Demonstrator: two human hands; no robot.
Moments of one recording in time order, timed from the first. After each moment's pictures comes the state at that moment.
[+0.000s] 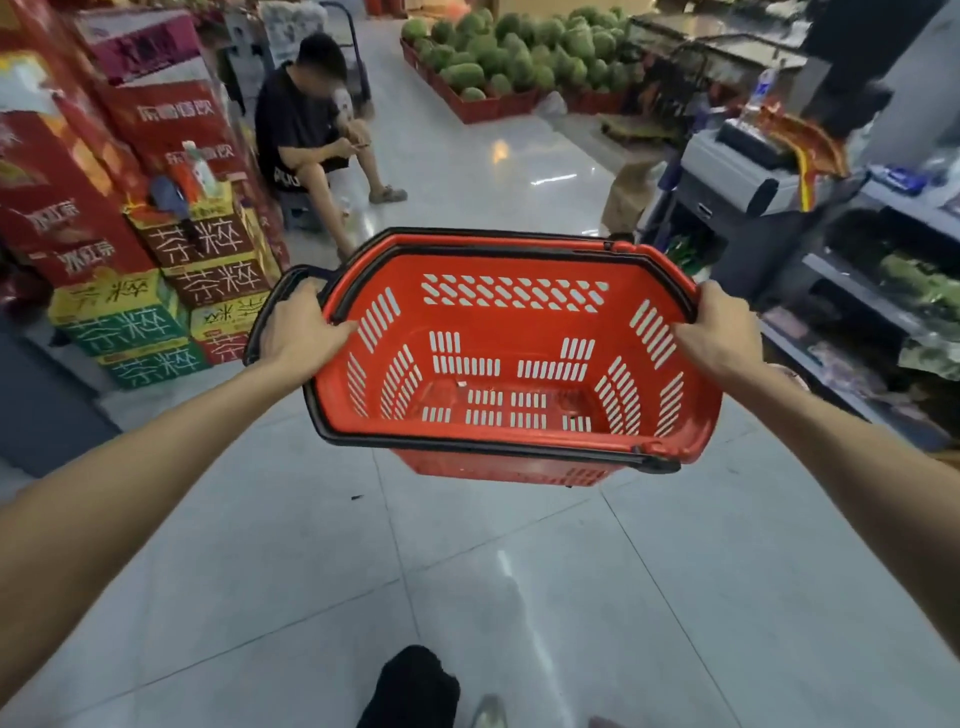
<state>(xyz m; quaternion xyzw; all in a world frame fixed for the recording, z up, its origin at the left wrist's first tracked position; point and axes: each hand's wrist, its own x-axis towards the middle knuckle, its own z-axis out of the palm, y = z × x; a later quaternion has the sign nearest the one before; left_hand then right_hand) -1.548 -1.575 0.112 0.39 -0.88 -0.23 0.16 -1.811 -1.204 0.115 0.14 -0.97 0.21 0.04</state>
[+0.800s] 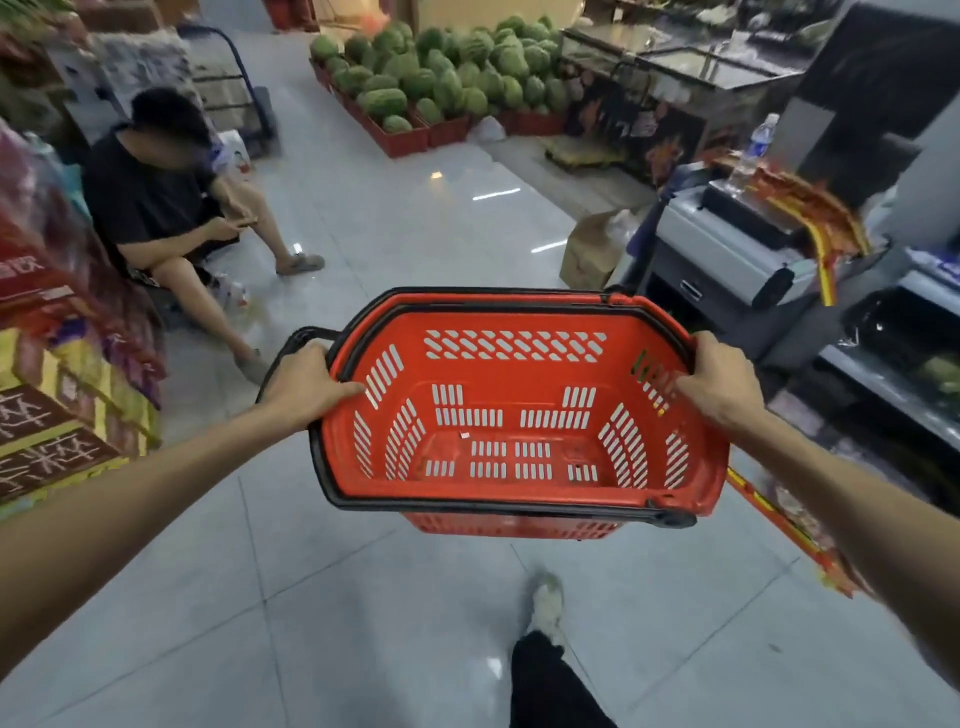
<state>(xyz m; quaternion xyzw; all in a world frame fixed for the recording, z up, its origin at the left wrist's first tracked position) -2.212 -1.883 0.048 0.30 -0.92 -0.26 0.03 -2.418 -1.449 0.070 0.09 -0.98 0.18 0.00</state>
